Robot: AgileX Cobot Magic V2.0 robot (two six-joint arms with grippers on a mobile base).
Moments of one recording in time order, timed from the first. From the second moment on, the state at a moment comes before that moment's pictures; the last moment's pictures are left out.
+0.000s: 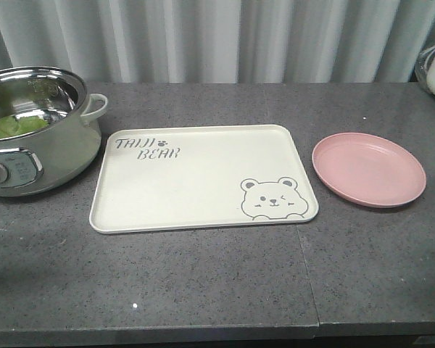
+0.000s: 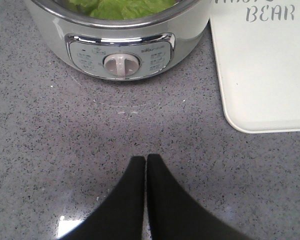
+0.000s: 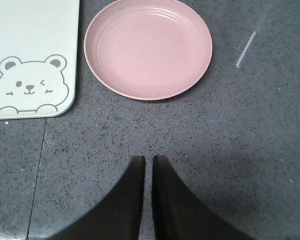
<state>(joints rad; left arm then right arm) 0.01 1.09 -1.20 0.00 1.11 -0.07 0.02 1.00 -1.12 -0.04 1.06 0.05</state>
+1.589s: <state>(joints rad) 0.01 1.79 -1.90 0.06 1.22 -0.07 0.02 1.00 -1.12 -0.04 1.06 0.04</state>
